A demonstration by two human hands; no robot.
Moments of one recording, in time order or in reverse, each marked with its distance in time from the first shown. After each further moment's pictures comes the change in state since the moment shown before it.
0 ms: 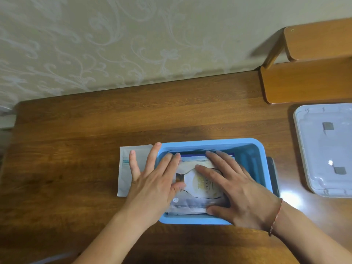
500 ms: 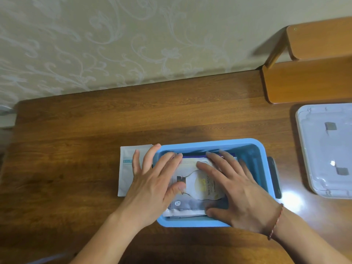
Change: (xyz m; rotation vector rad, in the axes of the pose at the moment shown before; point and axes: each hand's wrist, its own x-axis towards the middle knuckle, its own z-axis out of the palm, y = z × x) left_hand -0.001 -0.011 0.008 -0.145 0.137 0.067; right_hand 0.001 -0.008 0.002 -0.011 0.029 0.076
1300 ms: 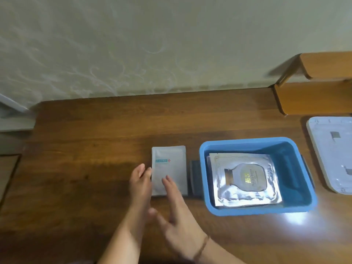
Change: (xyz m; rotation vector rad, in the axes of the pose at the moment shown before) left_hand -0.046 -0.103 0.052 -1.359 0.345 -1.185; right_hand 0.066 -0.212 0.111 0.804 0.081 0.211
